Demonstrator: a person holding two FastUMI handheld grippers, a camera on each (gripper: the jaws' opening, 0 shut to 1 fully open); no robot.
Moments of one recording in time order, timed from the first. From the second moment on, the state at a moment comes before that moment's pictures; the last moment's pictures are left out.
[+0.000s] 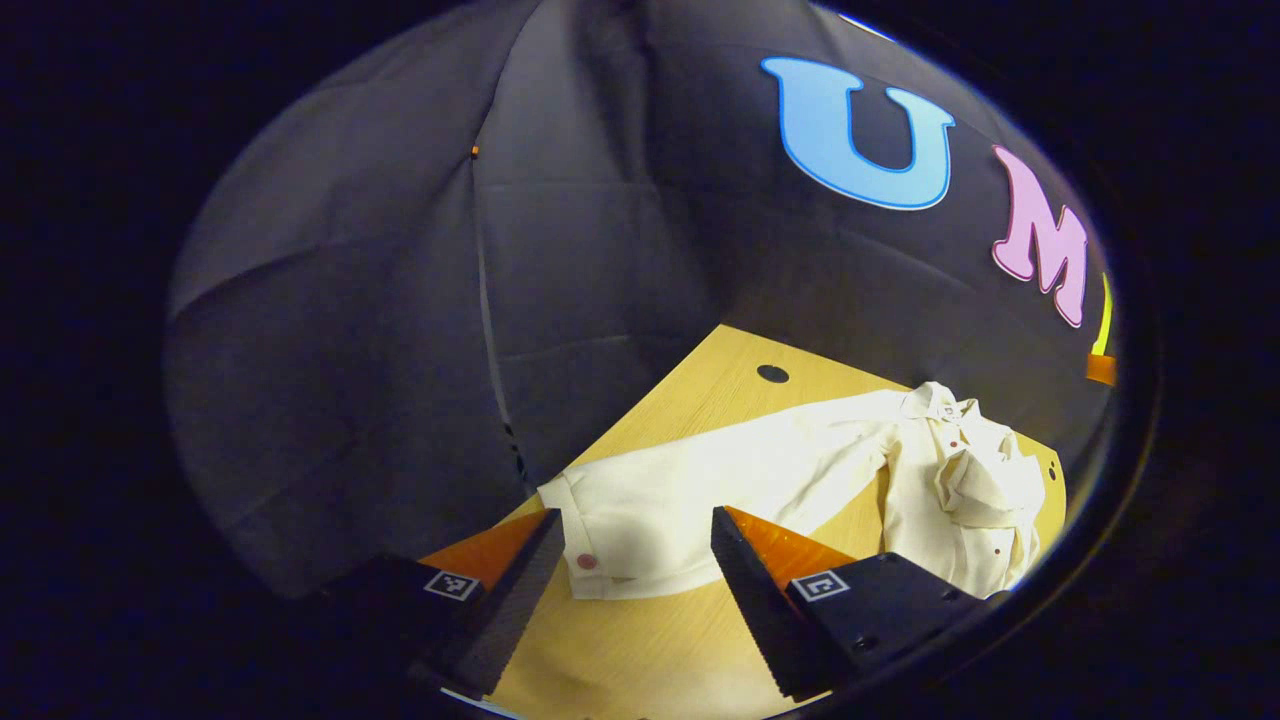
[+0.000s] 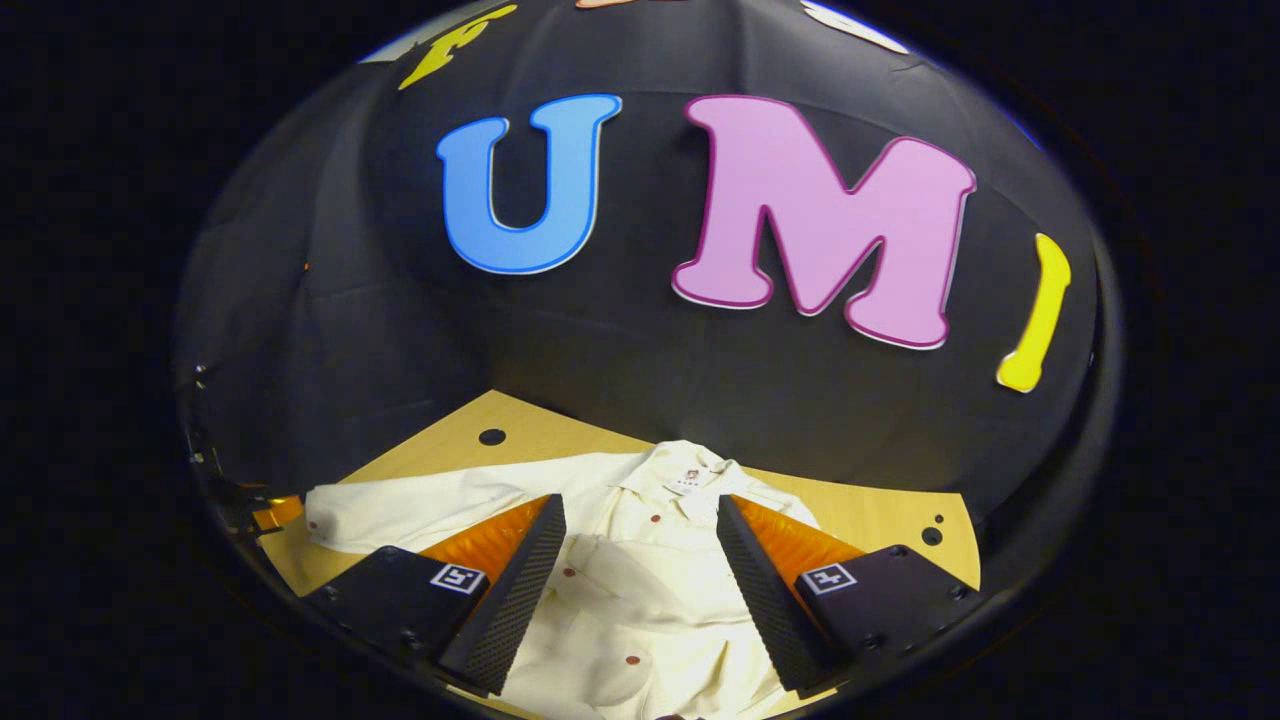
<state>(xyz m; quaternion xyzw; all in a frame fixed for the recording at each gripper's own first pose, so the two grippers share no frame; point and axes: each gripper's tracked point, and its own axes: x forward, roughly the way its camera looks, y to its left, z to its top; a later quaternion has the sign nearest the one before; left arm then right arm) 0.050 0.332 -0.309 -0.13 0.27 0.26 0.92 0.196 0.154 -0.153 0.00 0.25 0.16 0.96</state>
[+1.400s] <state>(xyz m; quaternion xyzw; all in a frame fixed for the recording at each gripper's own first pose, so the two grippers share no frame) 0.174 0.307 -0.269 -0.05 0.31 0.17 0.94 0.132 -0.064 -0.125 -0.01 0.21 -0.04 0.98</state>
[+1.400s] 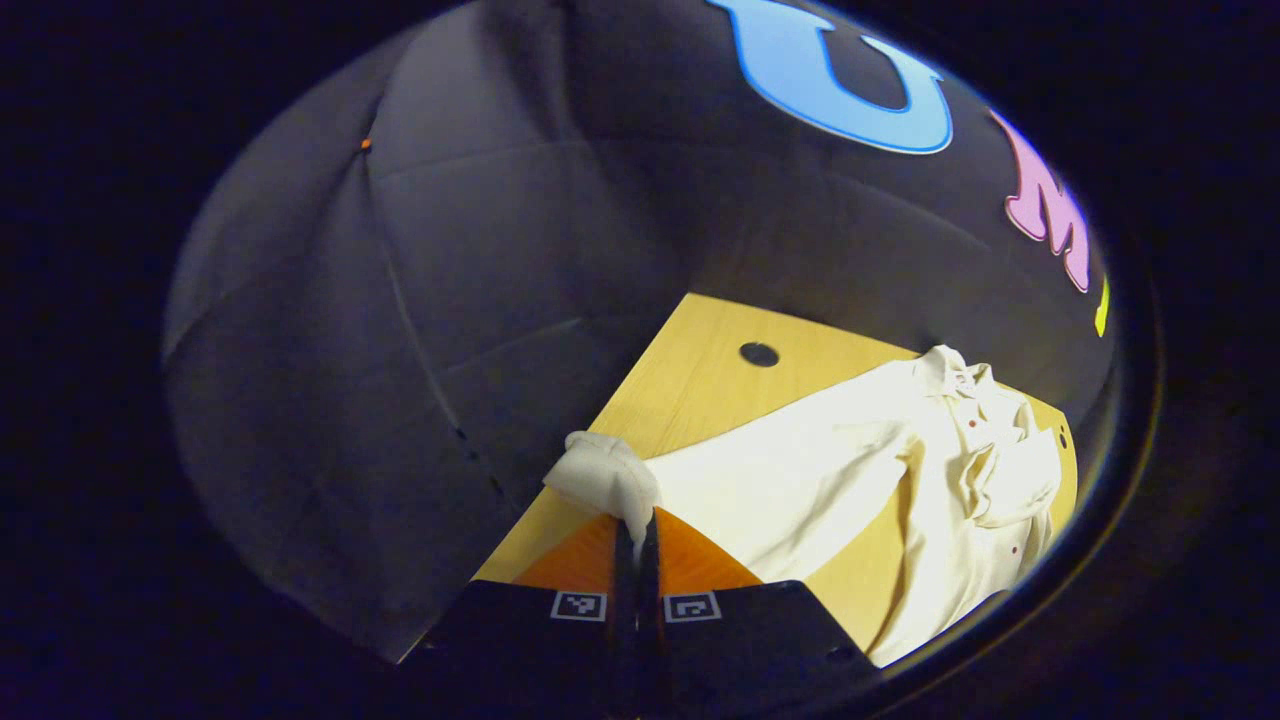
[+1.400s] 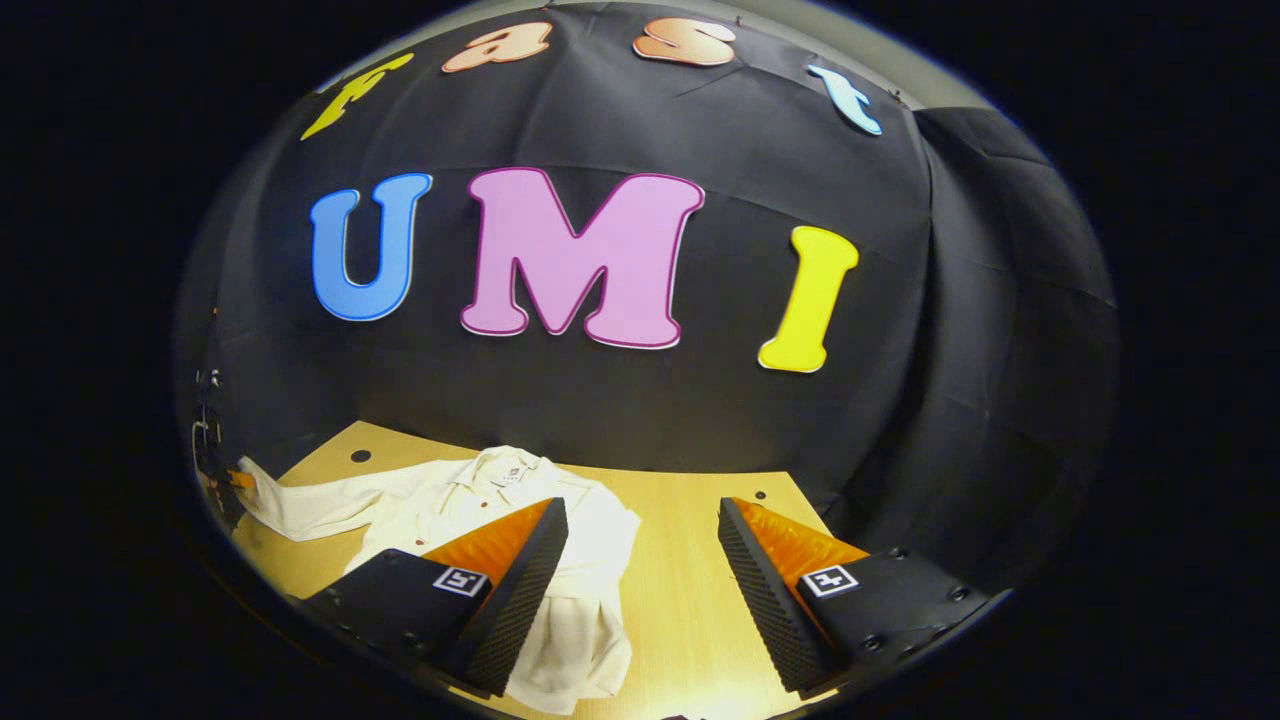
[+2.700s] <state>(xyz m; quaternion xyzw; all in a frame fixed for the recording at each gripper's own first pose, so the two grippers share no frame) 0.321 -0.259 -0.214 -0.10 0.24 -0.24 0.93 0.091 -0.223 -0.230 0.01 0.30 -0.13 0.94</state>
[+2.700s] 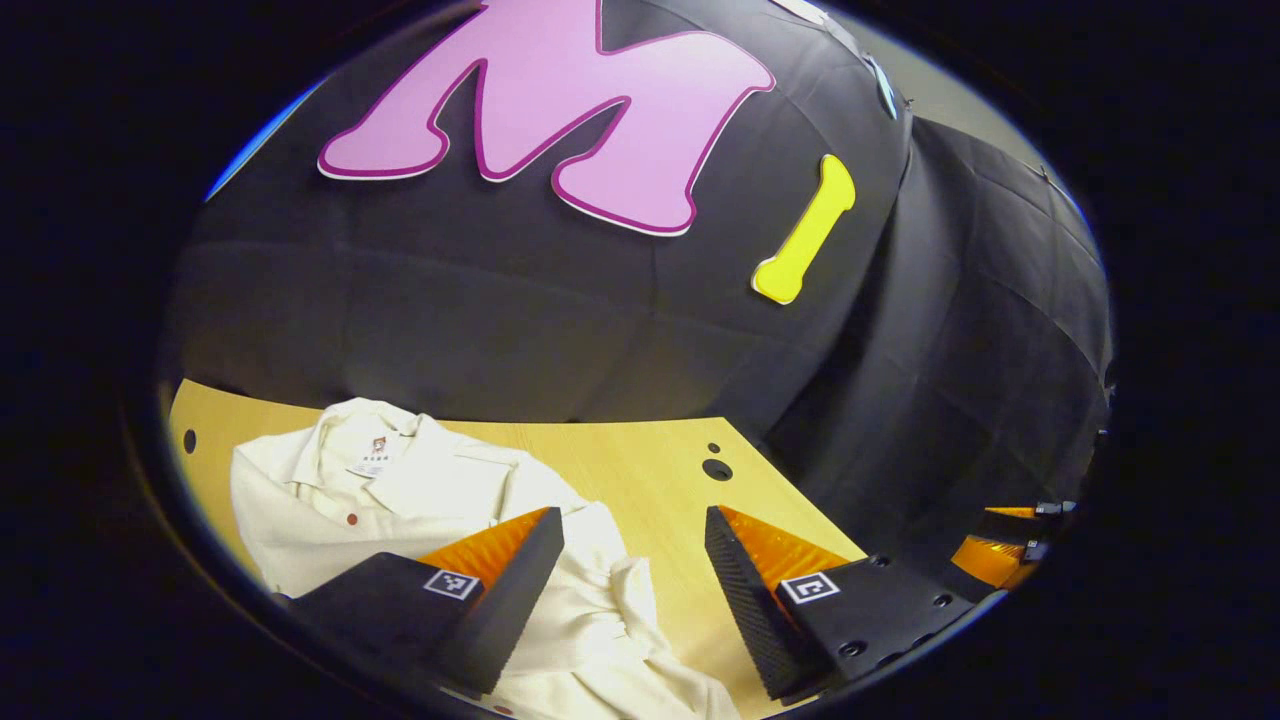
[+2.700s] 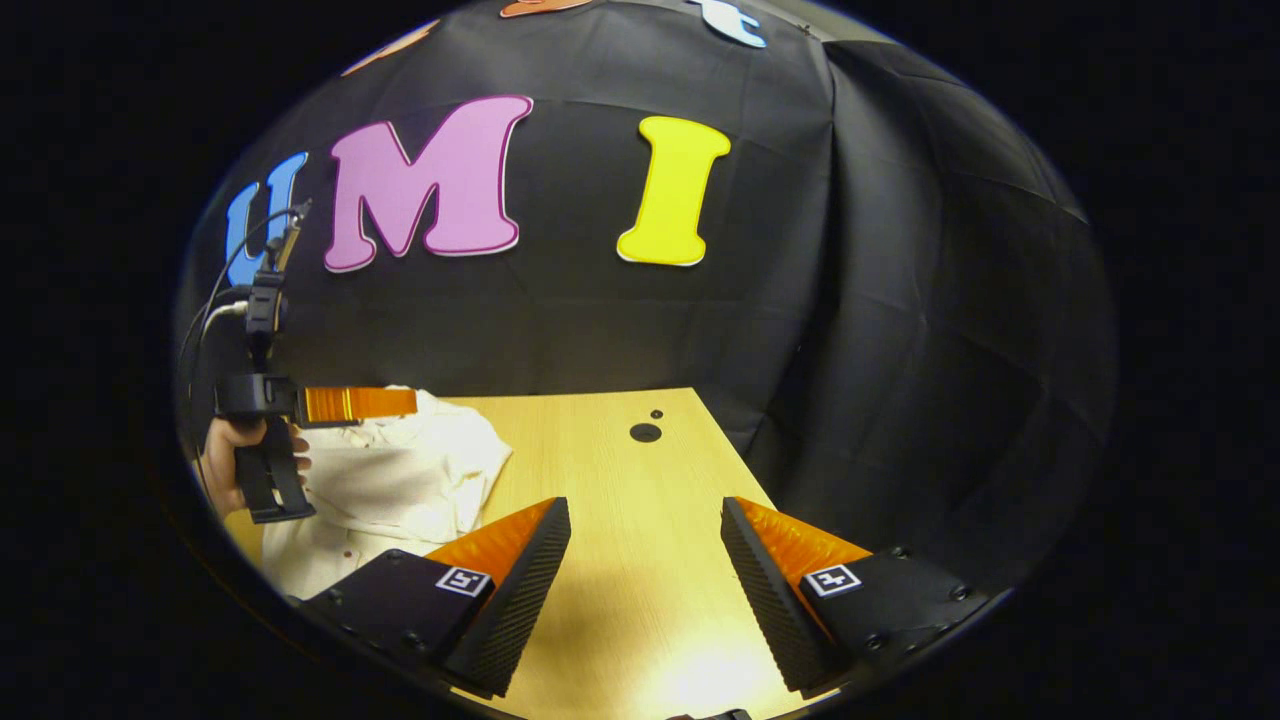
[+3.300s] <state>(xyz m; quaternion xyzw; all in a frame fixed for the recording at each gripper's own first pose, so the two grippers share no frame) 0.163 -0.054 -0.265 -0.02 0.31 -0.11 0.95 0.054 -0.082 -0.326 0.07 0.44 0.00 0.90</state>
